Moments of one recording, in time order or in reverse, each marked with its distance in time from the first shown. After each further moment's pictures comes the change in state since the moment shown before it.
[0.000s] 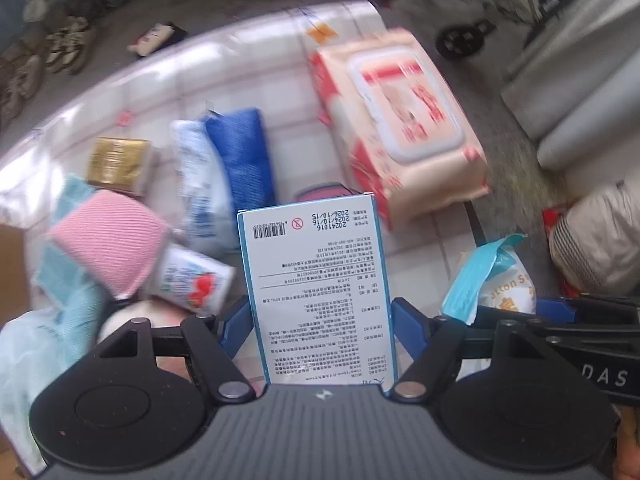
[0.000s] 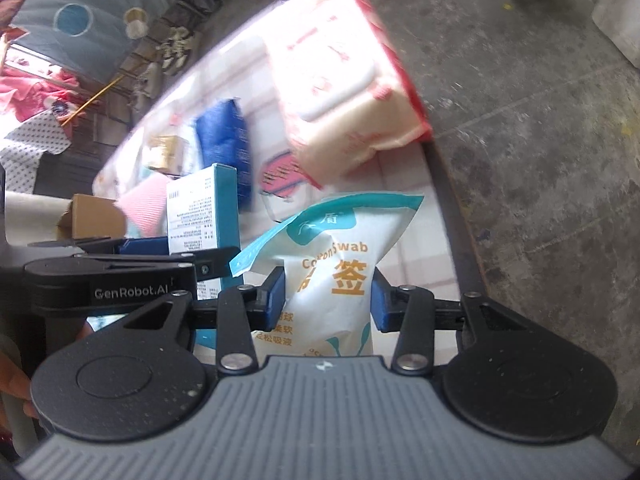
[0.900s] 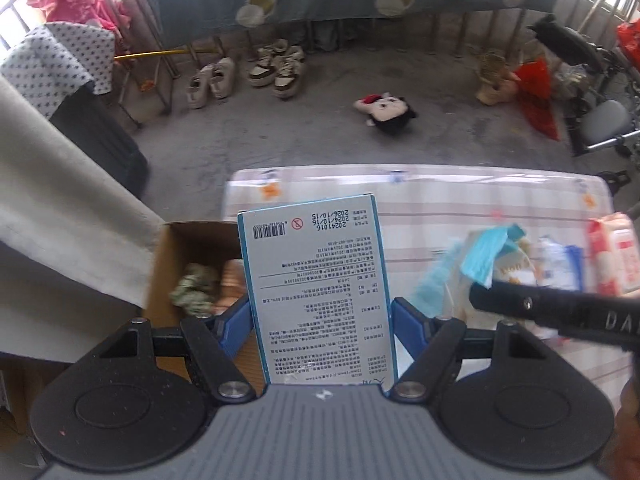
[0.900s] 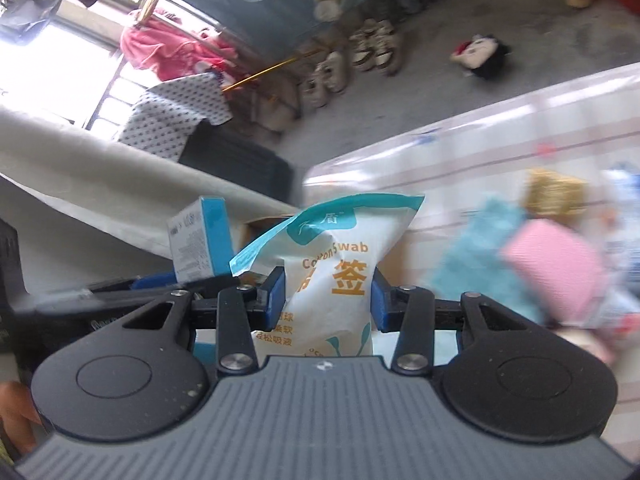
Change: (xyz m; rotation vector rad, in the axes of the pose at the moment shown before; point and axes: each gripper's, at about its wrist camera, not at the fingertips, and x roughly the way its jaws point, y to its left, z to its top) left arm -0.173 0.395 -0.045 -0.267 -0.206 0.226; right arm 0.085 0.426 0.010 -0.189 -0.029 0.344
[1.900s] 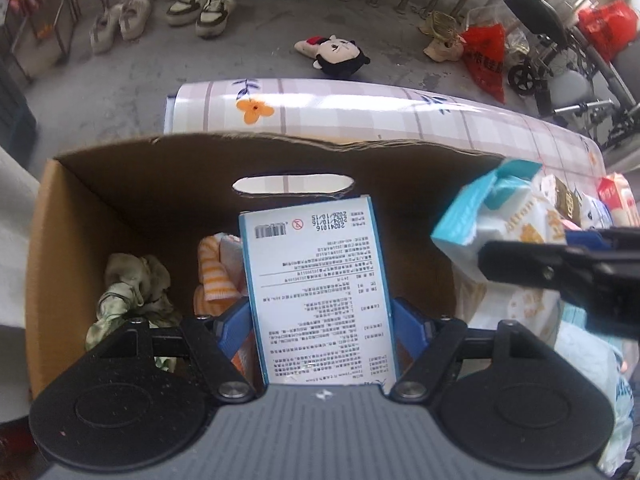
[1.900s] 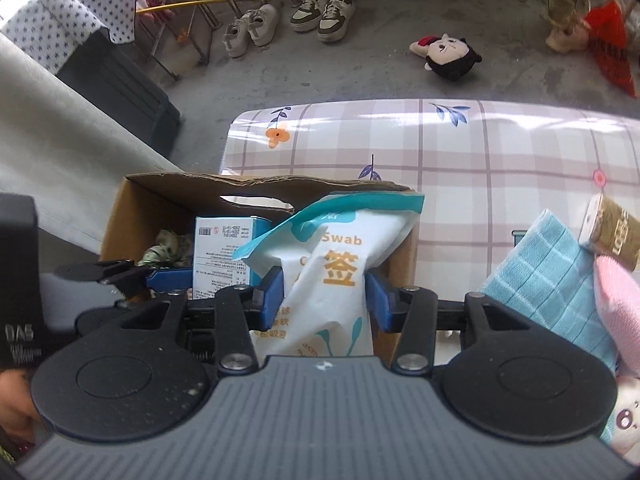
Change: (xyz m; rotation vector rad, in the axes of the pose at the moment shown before) left arm 0.235 0.111 -0.023 0.054 0.095 -0.370; right arm 0.216 0.057 -0.014 -0.209 0.059 -0.497
